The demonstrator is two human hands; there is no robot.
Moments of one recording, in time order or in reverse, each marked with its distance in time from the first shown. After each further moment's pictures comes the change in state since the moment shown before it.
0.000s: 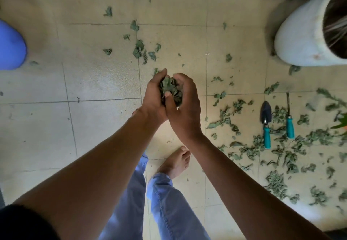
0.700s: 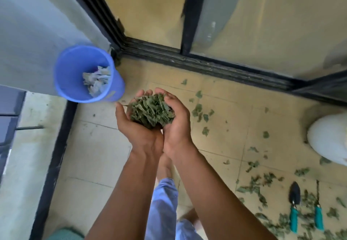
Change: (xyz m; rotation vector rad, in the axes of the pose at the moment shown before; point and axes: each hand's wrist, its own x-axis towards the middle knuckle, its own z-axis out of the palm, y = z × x) left_hand -0.184 0.192 -0.039 -0.641 0.152 0.816; right_hand 0.032 -0.276 0.135 1.077 -0.386 0.570
